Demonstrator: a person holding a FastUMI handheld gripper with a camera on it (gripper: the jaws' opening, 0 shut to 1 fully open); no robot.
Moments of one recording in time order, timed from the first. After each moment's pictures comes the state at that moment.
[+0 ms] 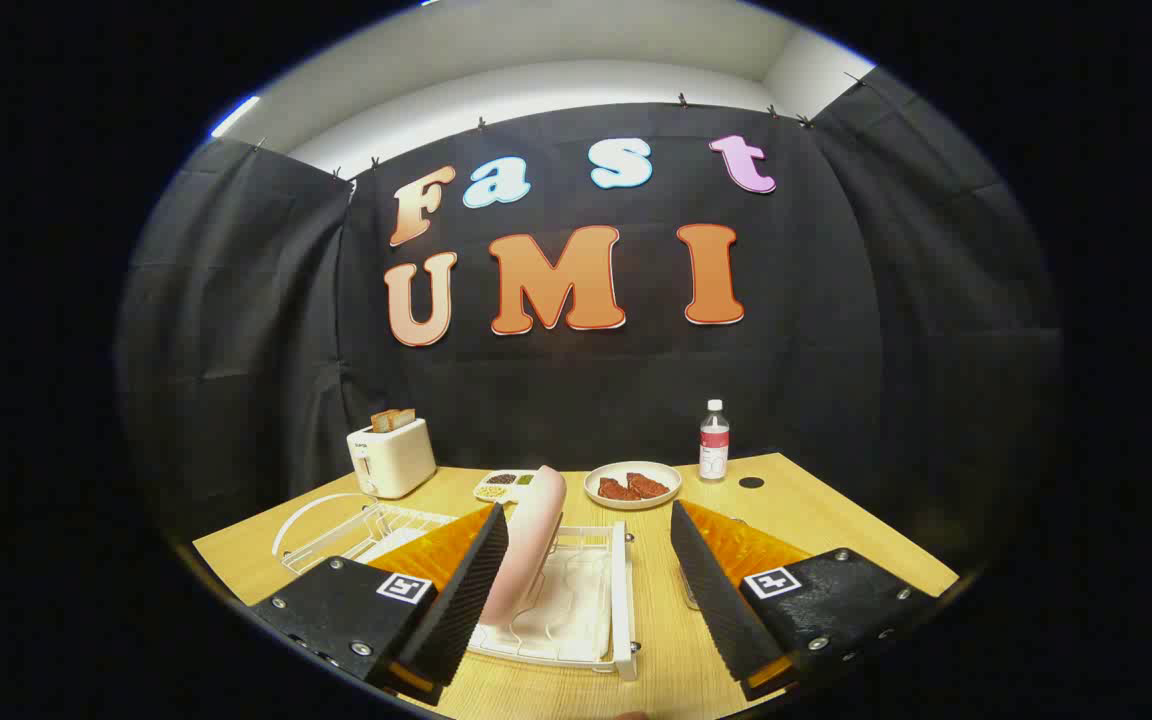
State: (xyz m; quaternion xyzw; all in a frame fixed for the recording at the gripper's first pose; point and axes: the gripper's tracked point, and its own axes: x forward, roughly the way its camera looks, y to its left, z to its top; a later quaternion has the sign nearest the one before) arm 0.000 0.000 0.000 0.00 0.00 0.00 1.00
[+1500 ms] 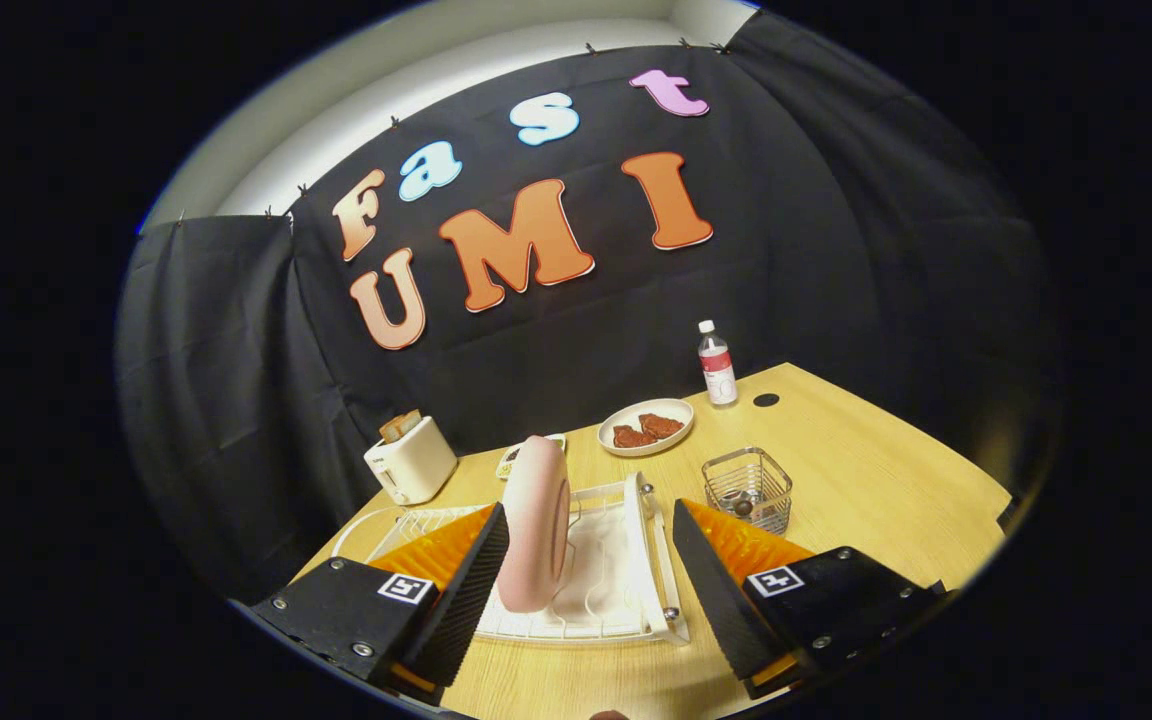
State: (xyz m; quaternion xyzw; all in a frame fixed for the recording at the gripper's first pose) arm 0.008 0.001 -0.020 0.12 0.09 0.01 0.99
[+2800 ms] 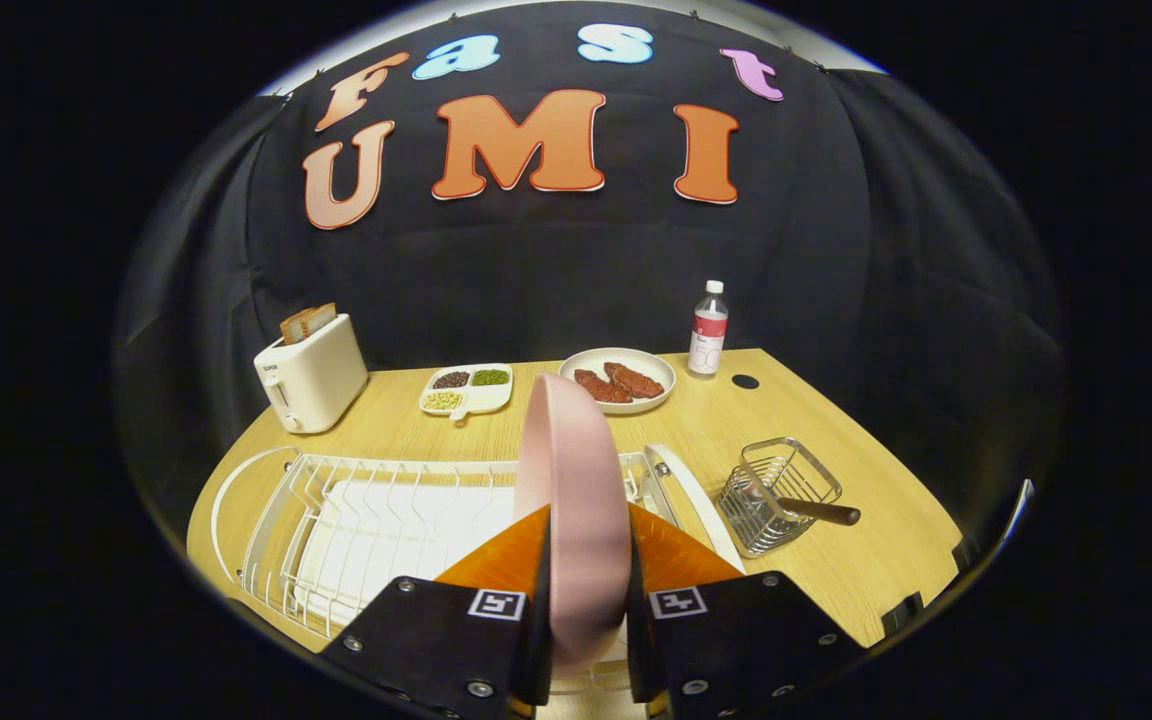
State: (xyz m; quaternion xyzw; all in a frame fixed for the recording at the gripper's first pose) arm 0.093 0.048 -0.068 -0.03 0.20 -0.12 0.97
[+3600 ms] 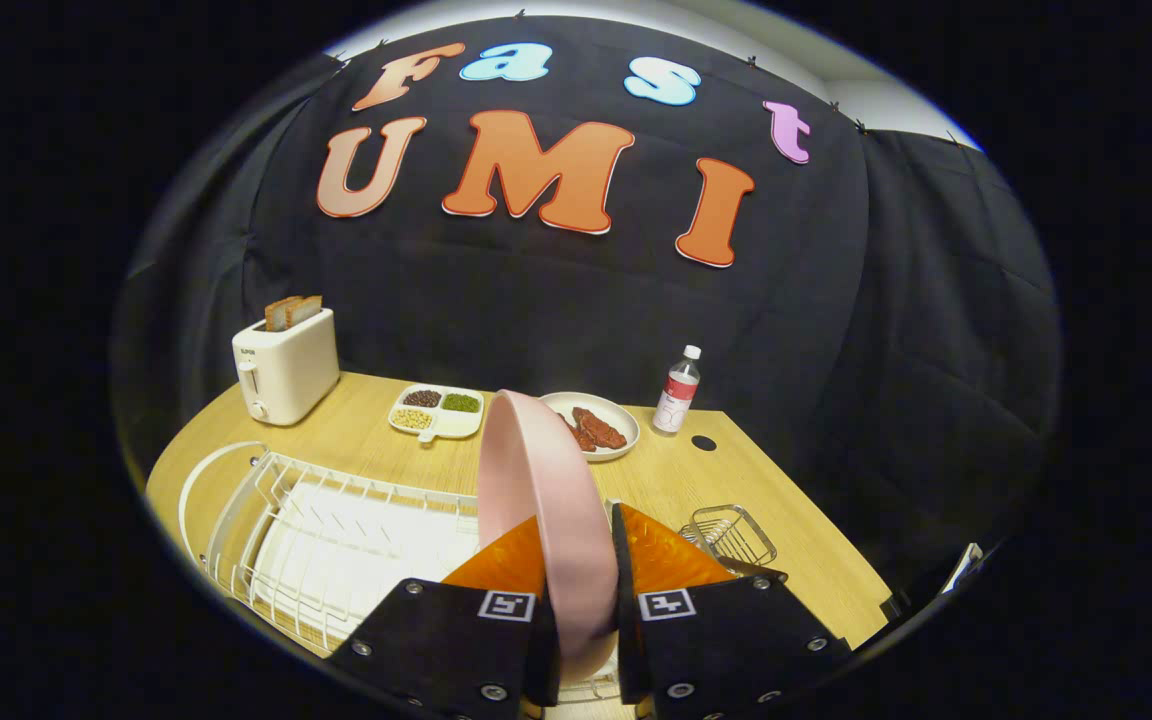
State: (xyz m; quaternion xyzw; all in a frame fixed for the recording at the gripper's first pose) arm 0.097 0.051 -0.020 -0.10 0.16 -0.14 0.97
